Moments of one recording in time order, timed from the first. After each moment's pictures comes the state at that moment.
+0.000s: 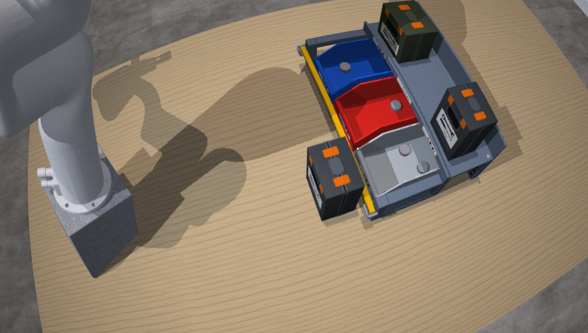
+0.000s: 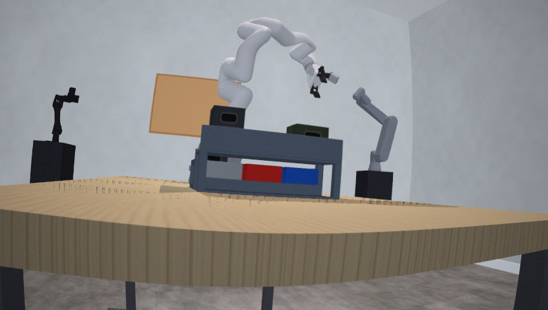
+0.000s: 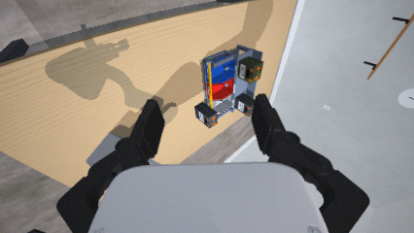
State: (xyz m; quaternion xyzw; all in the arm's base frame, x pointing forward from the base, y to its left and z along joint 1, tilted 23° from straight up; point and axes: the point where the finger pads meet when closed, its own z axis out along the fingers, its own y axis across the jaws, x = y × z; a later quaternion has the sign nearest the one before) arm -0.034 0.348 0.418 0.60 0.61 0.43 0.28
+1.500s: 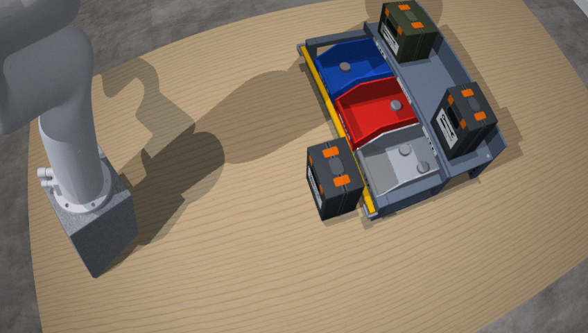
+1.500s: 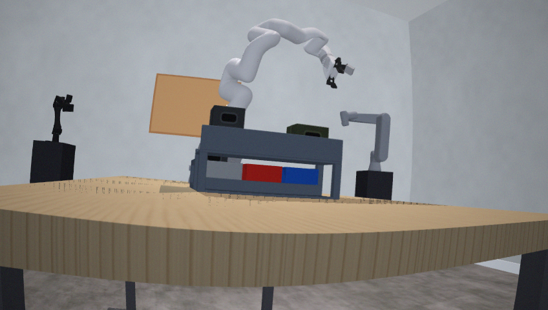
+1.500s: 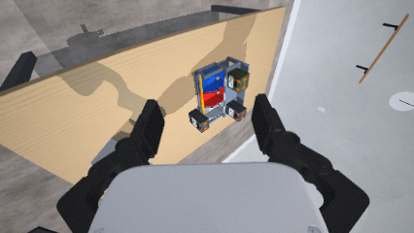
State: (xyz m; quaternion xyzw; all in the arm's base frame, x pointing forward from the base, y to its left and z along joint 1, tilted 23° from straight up) arm -0.045 0.415 0.492 0.60 0.61 0.43 0.28
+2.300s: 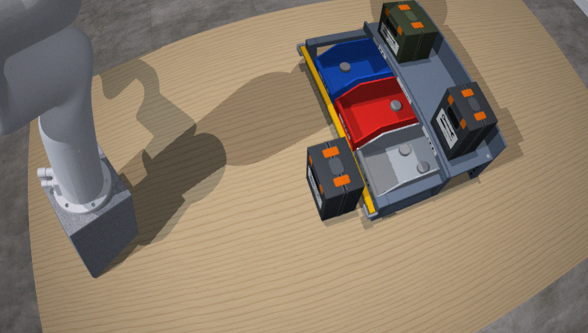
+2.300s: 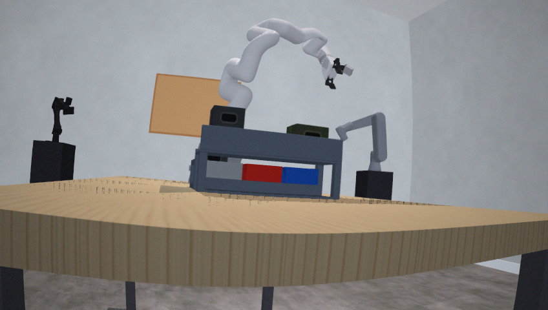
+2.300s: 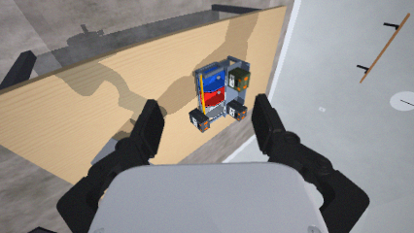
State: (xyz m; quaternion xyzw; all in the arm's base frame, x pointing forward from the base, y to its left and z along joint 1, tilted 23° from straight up) arm -0.044 0.410 0.487 0.60 0.61 0.43 0.28
